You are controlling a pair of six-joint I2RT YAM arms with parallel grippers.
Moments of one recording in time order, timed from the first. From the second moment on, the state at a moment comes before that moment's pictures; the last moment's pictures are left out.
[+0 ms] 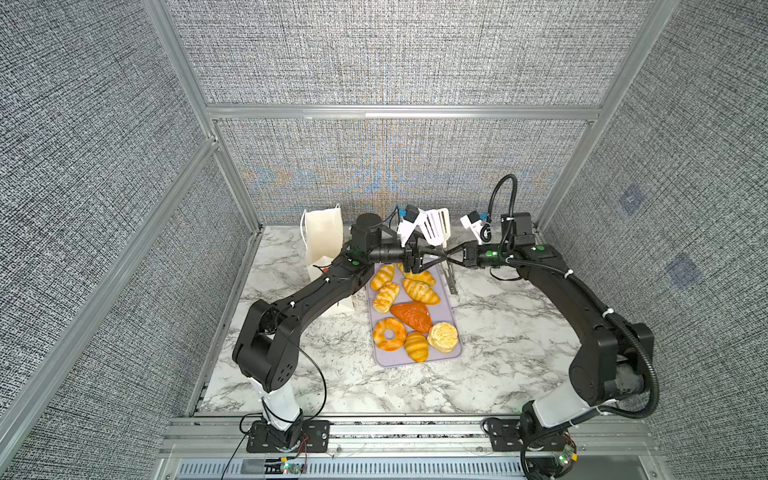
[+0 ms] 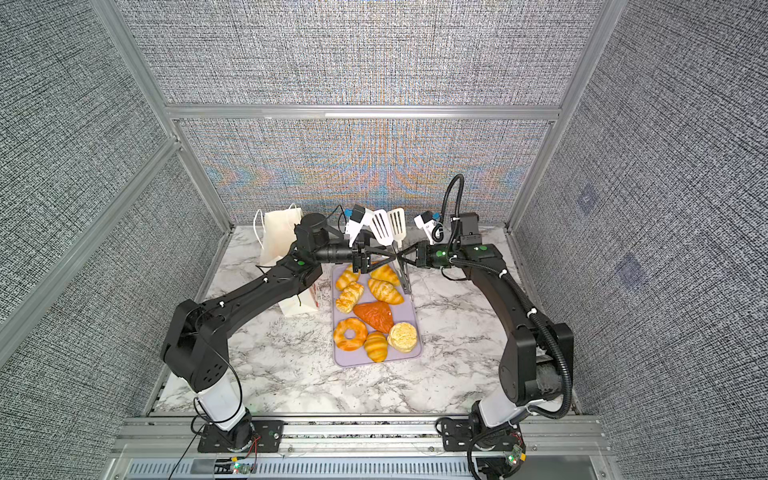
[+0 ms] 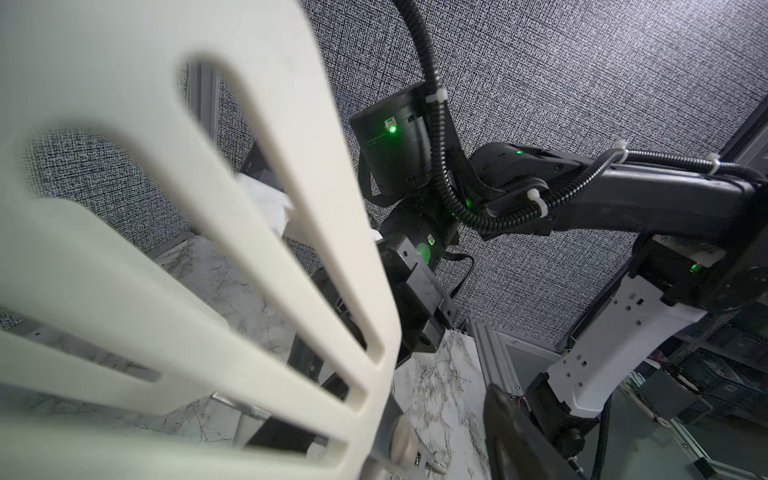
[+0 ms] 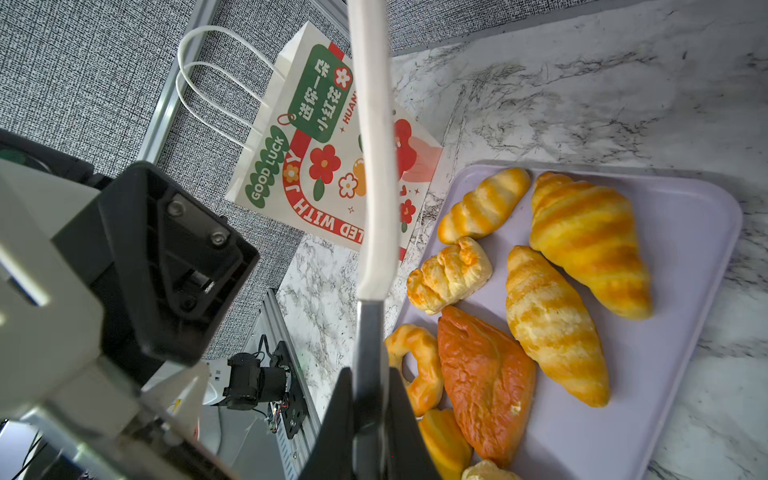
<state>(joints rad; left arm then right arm) -0.61 1.77 1.39 0.35 0.99 -0.32 0.17 1.58 1.38 -0.51 -0.93 0.27</state>
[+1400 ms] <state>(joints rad) -0.61 1.79 1.38 0.55 1.07 -0.45 0.15 1.54 1.38 -0.55 -0.96 0.22</state>
